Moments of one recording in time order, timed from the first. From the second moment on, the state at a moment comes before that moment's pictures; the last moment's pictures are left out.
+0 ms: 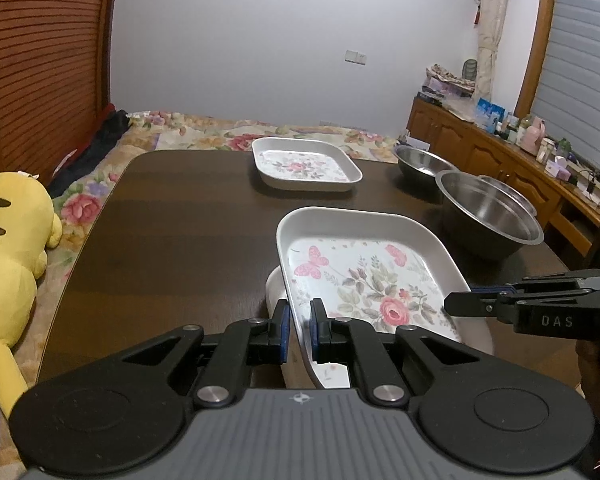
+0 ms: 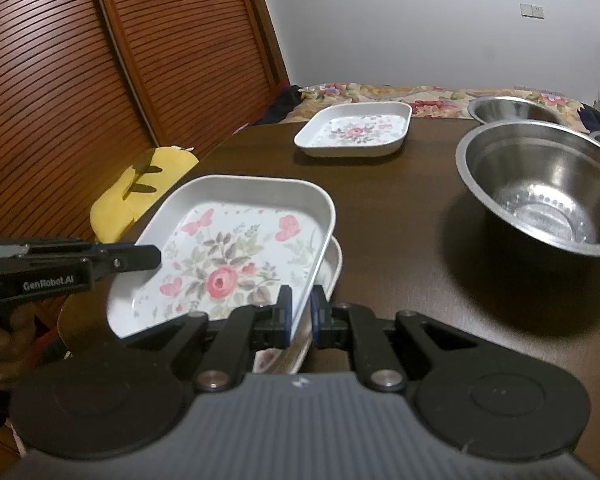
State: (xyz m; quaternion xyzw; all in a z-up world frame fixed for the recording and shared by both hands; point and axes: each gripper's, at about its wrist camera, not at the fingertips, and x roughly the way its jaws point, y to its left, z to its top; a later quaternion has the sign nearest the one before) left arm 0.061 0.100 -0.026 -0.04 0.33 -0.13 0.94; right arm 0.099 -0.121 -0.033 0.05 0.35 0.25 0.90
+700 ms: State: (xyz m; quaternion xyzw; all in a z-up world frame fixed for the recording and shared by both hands) left arm 0.061 0.094 -0.042 -0.03 0.34 -0.11 0.93; right arm 0.093 -0.118 -0.041 0.03 0.34 0.23 0.91
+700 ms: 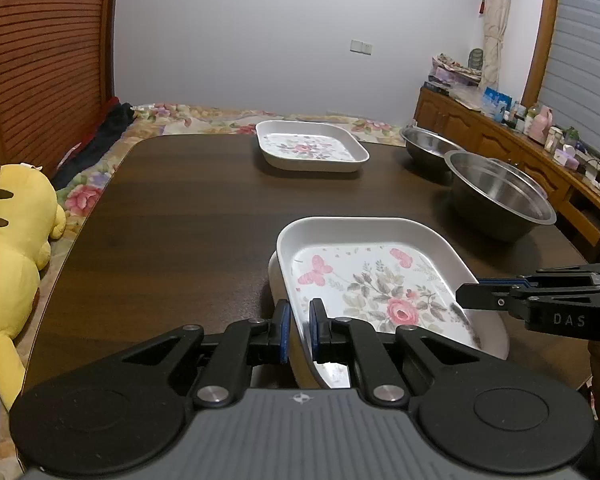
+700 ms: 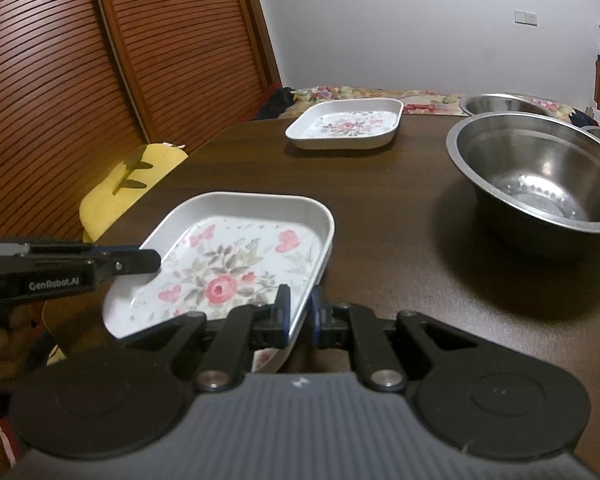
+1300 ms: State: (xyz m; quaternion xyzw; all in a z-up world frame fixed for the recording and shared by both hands) left arm 0.060 0.095 -0.045 -0.03 0.33 -0.11 0.94; right arm 0.096 -0.118 -0.043 0.04 0.34 0.23 0.91
